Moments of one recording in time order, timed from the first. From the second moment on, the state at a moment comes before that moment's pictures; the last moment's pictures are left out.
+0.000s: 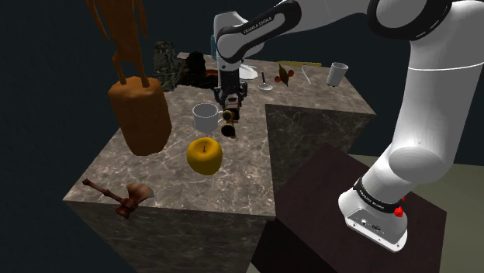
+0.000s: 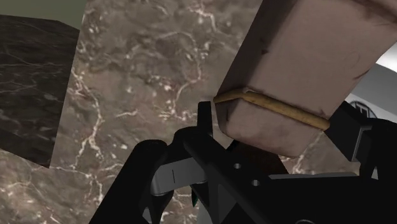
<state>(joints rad) -0.05 0.42 0.20 -1.76 -0.07 2.00 0.56</state>
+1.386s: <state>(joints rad) -0.05 0.35 0.21 -1.67 -0.05 1.84 0.55</state>
